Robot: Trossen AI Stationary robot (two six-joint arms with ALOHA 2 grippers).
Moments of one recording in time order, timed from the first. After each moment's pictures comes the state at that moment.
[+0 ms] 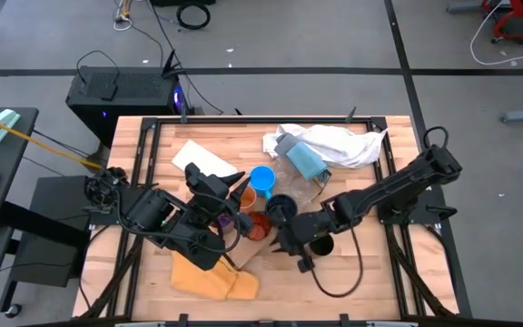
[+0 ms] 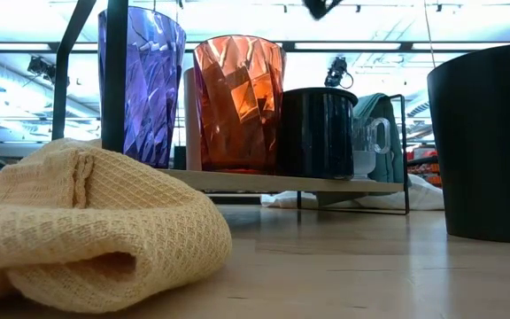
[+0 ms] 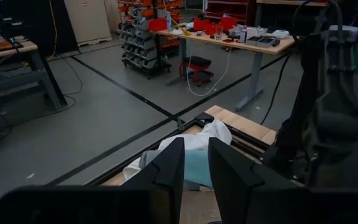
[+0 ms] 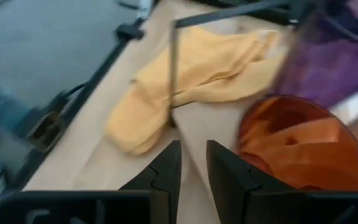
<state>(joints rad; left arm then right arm) -0.55 1.86 2.36 -1.27 -1.29 -0.79 0.39 1.61 1.21 -0.27 0.05 -0.01</state>
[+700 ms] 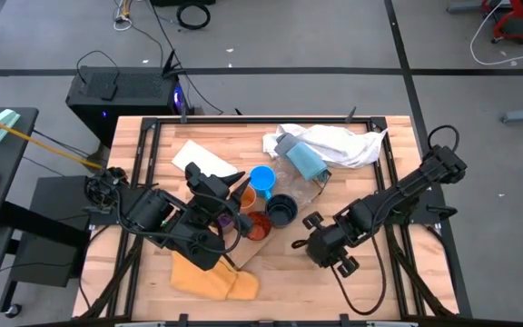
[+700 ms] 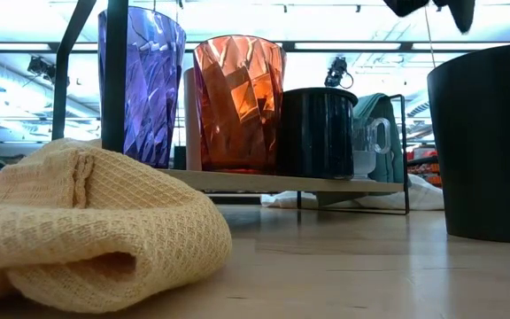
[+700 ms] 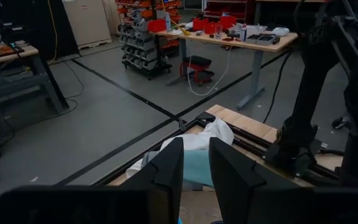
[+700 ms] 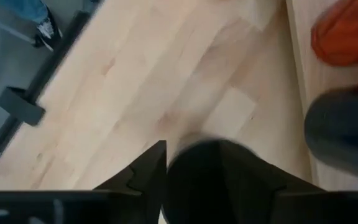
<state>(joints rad) -0.55 1.86 2.36 -1.27 -1.29 -0.76 0.53 1.58 1.36 -1.01 -0.04 -0.05</state>
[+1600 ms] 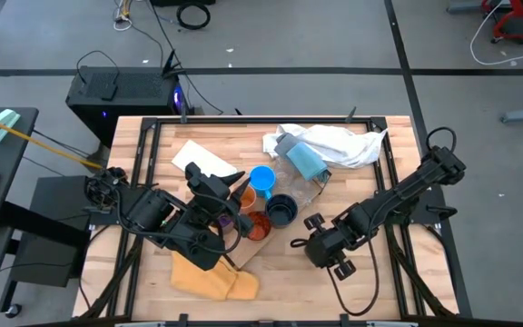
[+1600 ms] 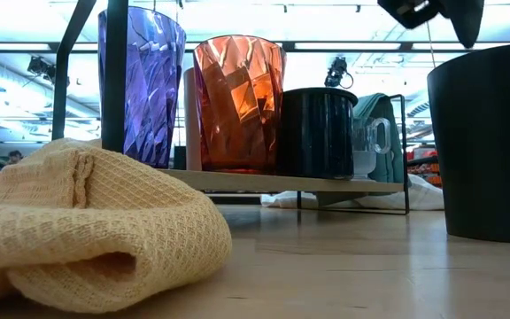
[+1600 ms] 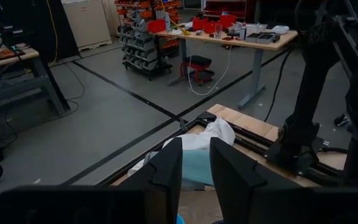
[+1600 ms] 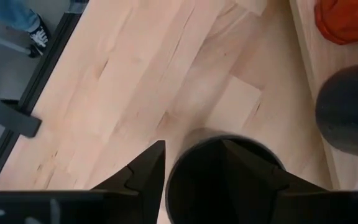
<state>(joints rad) -0.55 1.86 2.36 -1.27 -1.29 -0.74 0.54 1.58 1.32 -0.98 -0.02 0.06</state>
